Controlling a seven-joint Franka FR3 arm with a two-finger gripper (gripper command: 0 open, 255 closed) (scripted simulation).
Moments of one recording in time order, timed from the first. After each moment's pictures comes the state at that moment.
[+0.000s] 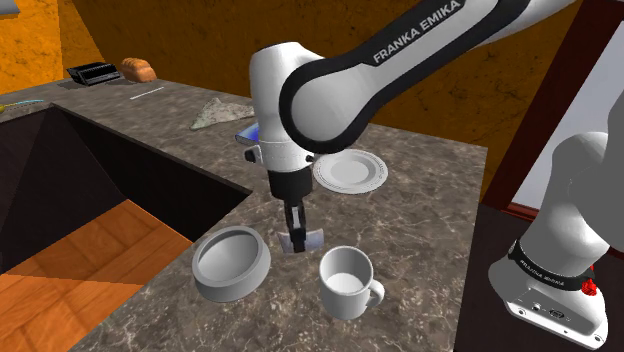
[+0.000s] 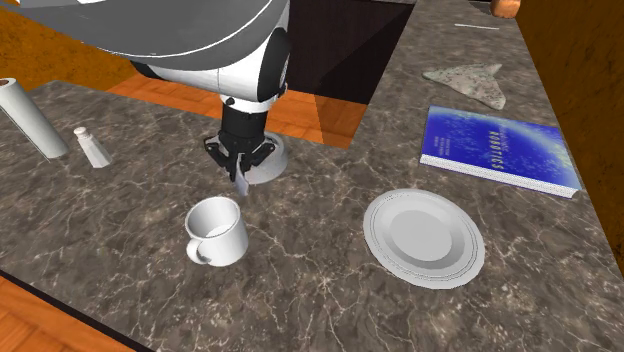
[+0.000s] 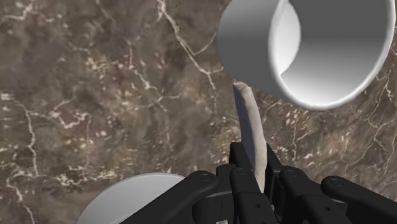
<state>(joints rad) 0.40 0.06 0.27 -2.11 0.30 2.10 -0.39</state>
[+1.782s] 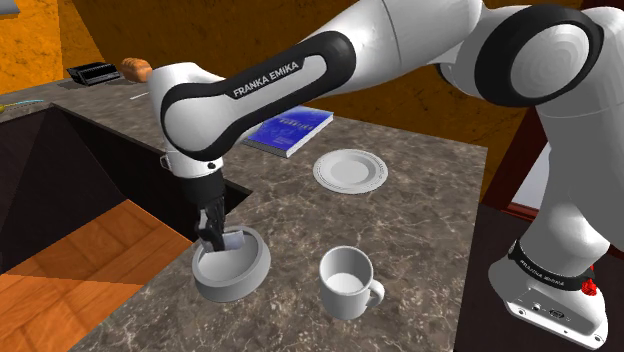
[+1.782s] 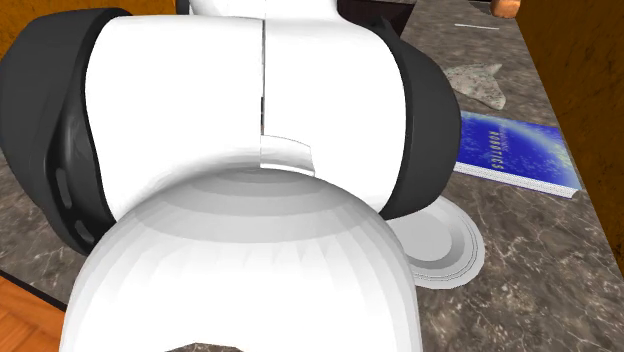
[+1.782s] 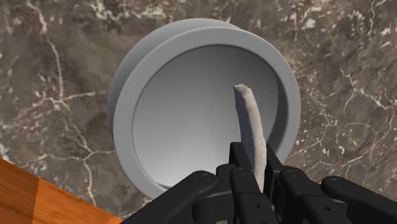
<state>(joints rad) 0.47 0.63 0.24 -1.34 0.14 1.91 -0.28</state>
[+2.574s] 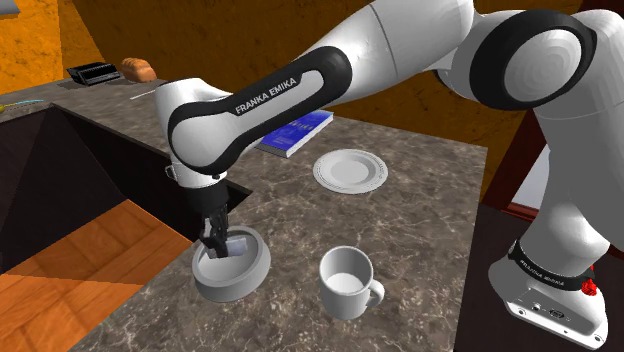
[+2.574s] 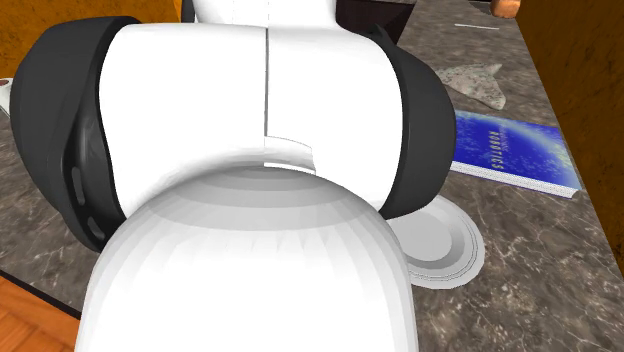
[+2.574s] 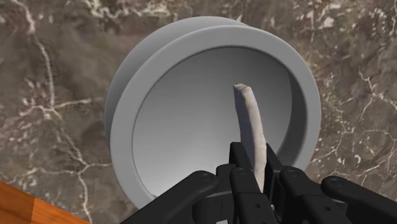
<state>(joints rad) 0.47 0.65 0.24 -1.37 0.14 1.96 -0.29</state>
